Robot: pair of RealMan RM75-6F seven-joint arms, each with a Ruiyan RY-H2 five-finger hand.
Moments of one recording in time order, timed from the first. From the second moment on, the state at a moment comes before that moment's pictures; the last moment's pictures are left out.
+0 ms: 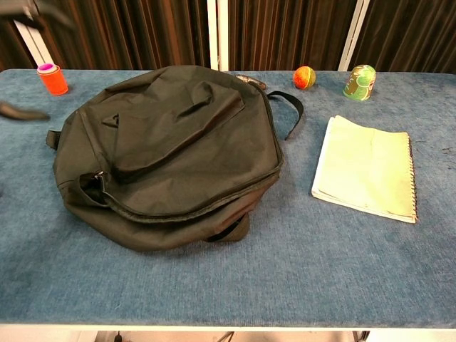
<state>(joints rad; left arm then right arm) -0.45 -1.33 -0.06 -1.56 1.67 1.33 -0.12 0.23 -1.14 0.04 -1.56 -1.54 1.40 0.10</state>
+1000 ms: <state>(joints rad) -0.55 -1.70 -0.04 -1.48 1.55 1.08 0.12 0.19 -1.10 0.08 -1.54 -1.51 1.45 0.15</state>
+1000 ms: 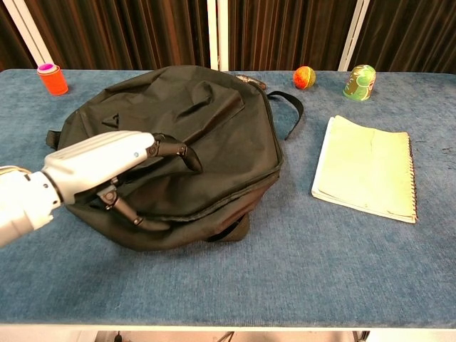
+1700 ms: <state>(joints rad) -0.53 -1.85 -0.16 -1.40 1.54 1.31 -0.08 0.17 -1.11 0.08 -1.50 -1.52 1.45 0.19</state>
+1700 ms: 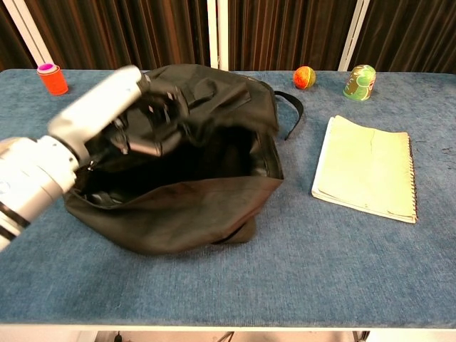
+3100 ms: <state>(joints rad) -0.61 -1.63 -0.56 -1.64 0.74 0.92 -0.42 0.49 -1.52 -0.05 -0.95 -1.74 1.15 0.11</state>
